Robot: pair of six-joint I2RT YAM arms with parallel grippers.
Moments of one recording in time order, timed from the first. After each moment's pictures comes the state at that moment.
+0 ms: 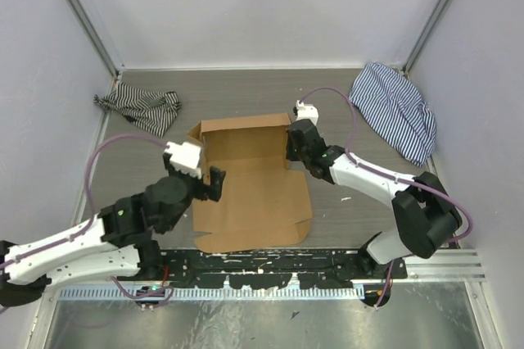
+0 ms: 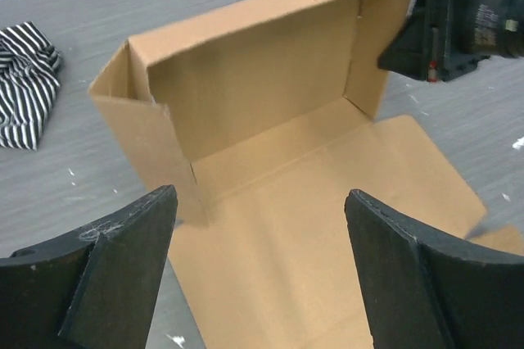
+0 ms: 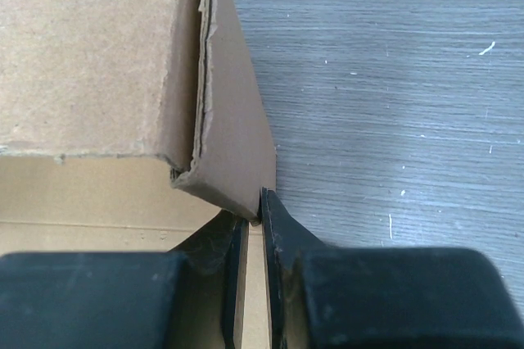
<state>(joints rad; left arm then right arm) -1.28 0.61 0.71 -0.43 -0.87 -0.31 0.65 1.45 0.86 -0.06 0.31 0.47</state>
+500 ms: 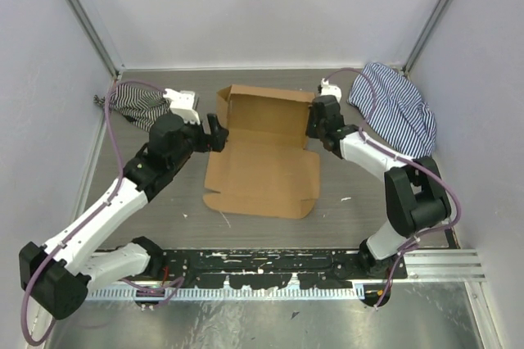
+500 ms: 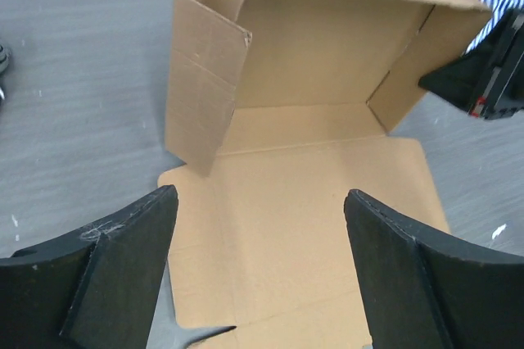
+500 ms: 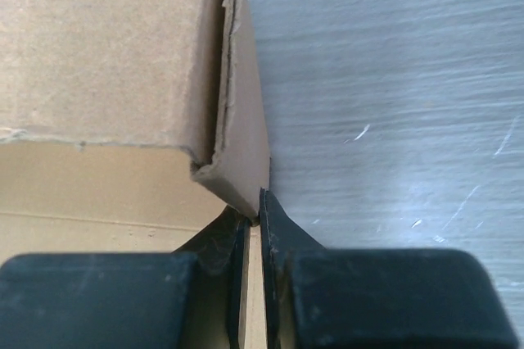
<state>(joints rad) -0.59 1.02 0.85 -0.18 -0.18 -0.32 0.41 1.58 0.99 -0.06 0.23 0.40</state>
